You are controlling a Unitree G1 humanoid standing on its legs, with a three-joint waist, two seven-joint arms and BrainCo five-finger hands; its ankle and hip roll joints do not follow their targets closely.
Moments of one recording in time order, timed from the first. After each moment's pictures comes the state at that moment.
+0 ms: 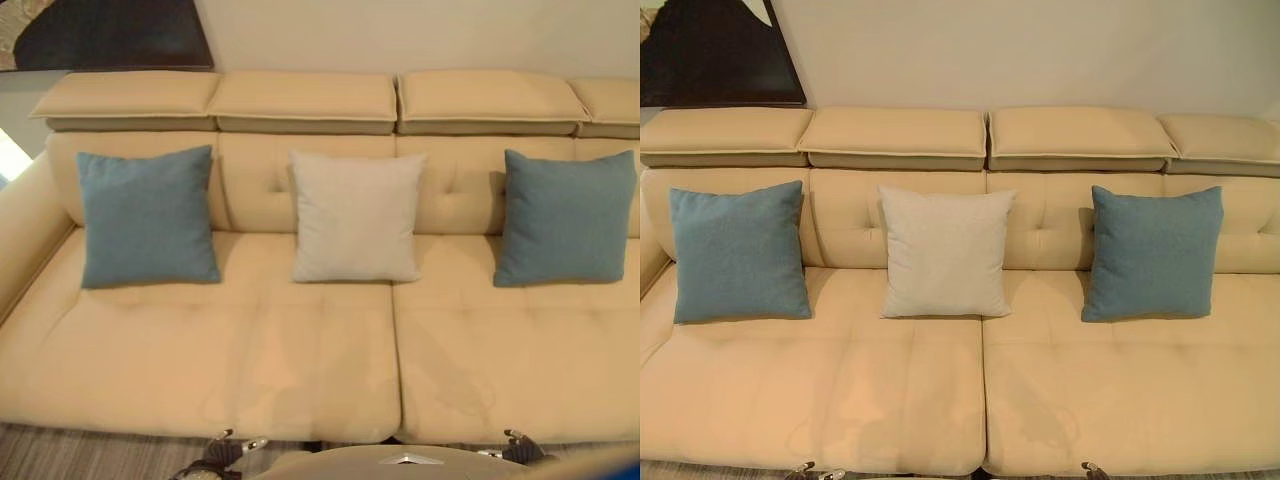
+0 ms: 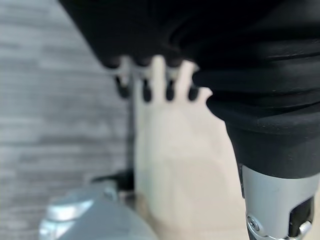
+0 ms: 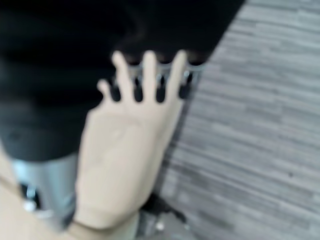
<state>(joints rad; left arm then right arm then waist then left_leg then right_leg) 0.09 0.26 -0.08 1.24 -0.14 -0.12 0.04 0.07 -0.36 0.21 1.22 -0.04 -0.09 -0.04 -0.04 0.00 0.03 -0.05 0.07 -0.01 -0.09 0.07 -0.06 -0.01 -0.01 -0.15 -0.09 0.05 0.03</state>
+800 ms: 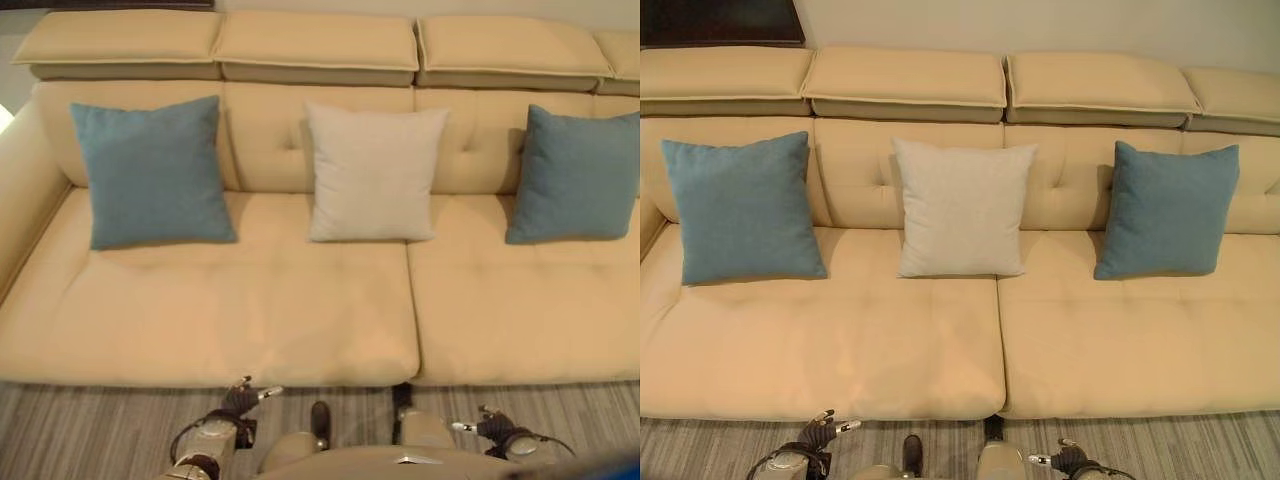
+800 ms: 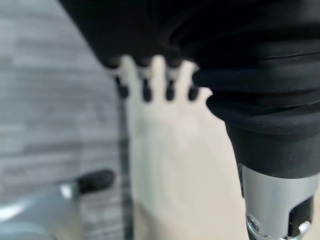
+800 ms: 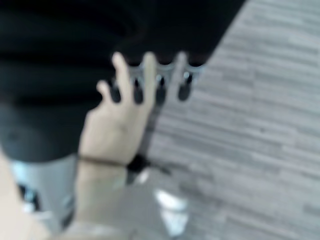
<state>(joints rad) -0.05 0.25 -0.12 1.20 -0.19 -0.12 0.03 -0.06 -0.28 0.21 1.30 -0.01 -0.06 -0.04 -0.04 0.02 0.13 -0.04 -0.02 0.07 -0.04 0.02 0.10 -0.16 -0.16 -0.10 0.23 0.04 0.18</state>
